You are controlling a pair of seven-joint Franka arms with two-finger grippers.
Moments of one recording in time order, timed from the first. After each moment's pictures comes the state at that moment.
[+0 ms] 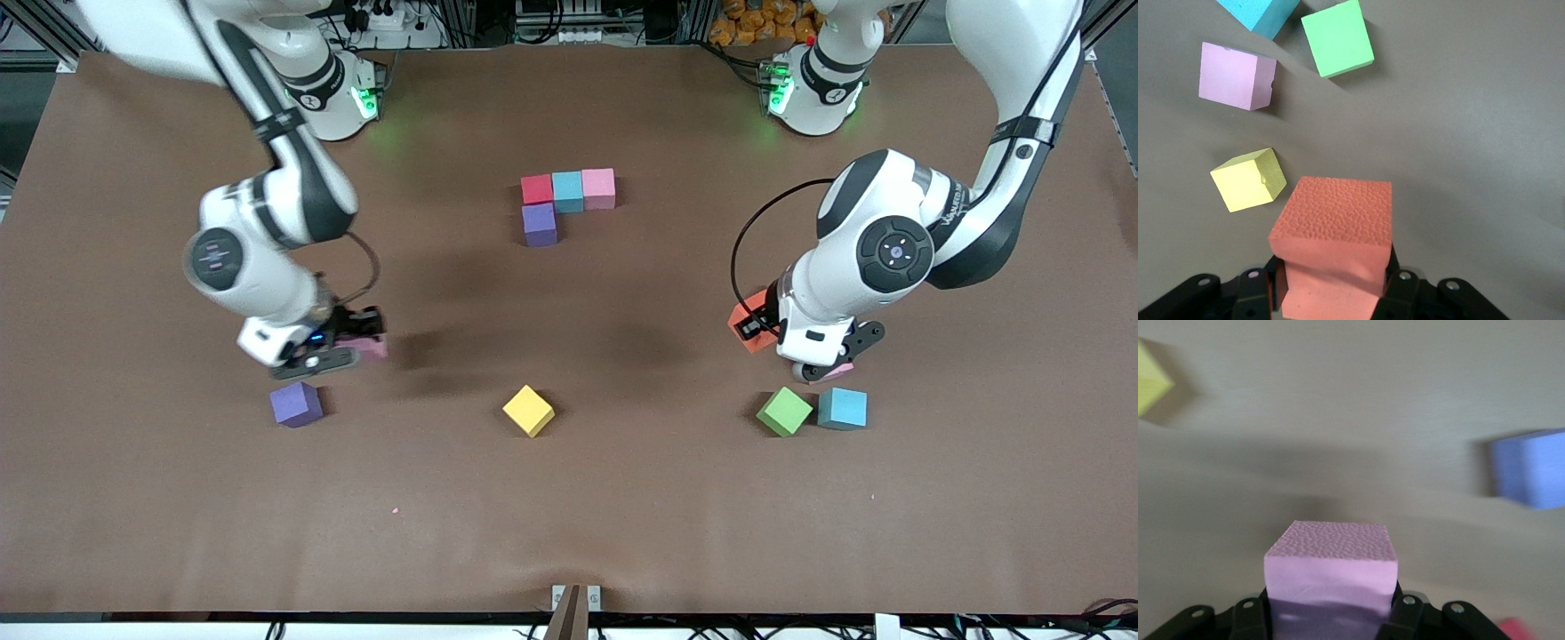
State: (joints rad) left arm 0.22 0.43 -0.70 -1.68 0.17 1.88 -1.05; right arm 0.13 0.32 0.21 -2.01 0.03 2.31 0.16
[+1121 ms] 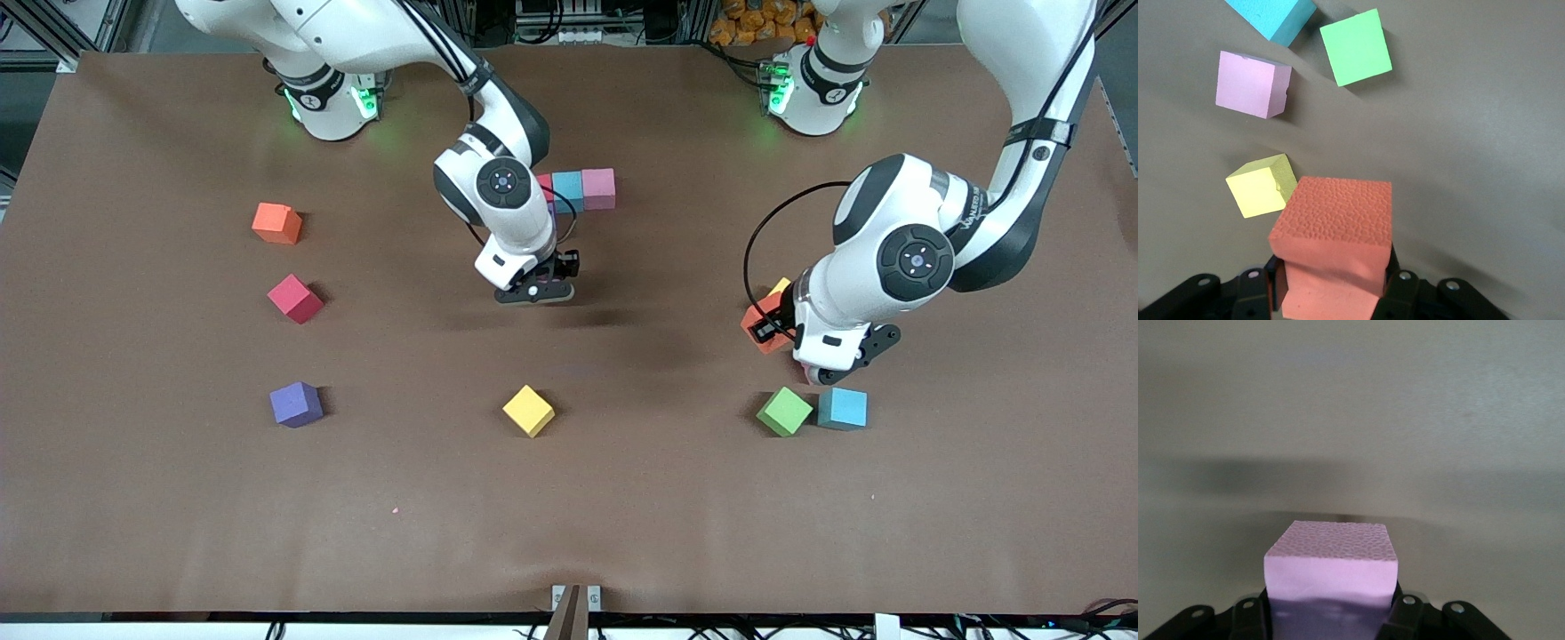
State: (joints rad) left arm 0.25 0.43 -0.70 -1.68 0.17 1.86 -1.03; right arm 0.62 0.53 0.18 -1.86 -0.01 2.40 0.72
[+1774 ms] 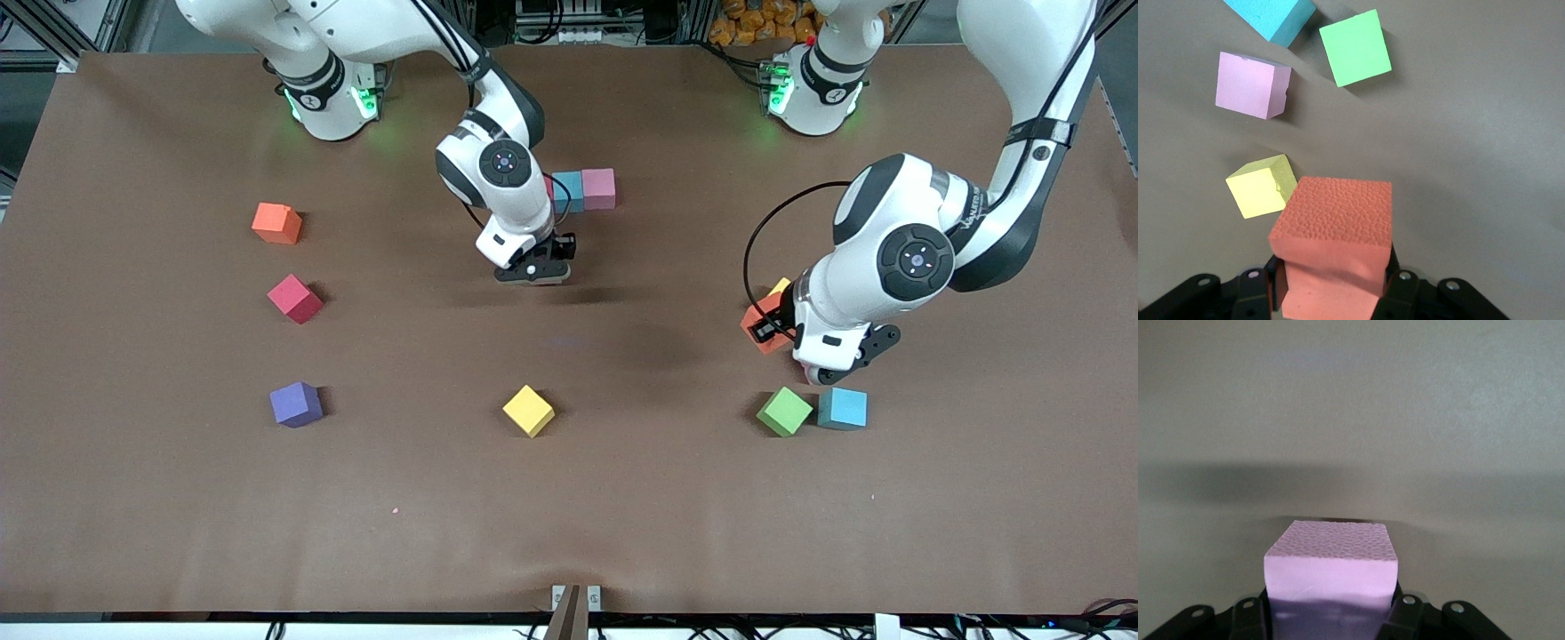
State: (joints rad) left arm 0.25 0.43 -0.70 -1.67 0.17 1.86 -1.02; right arm 0.67 0.48 0.19 -2.01 -0.01 2.51 0.78
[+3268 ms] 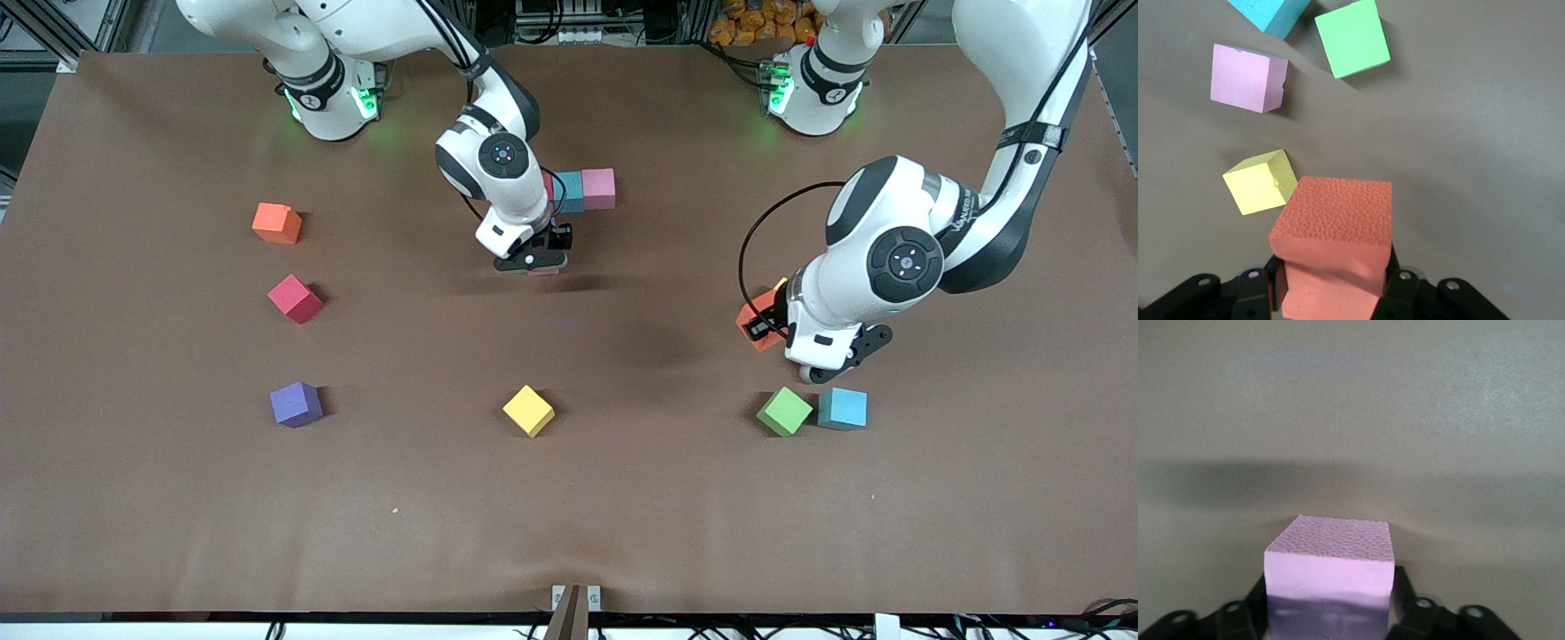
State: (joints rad) left arm 0.25 0.44 -0.70 -1.68 0.17 1.85 -1.02; right arm 0.69 0.48 0.19 -2.09 -0.01 2.59 0.81
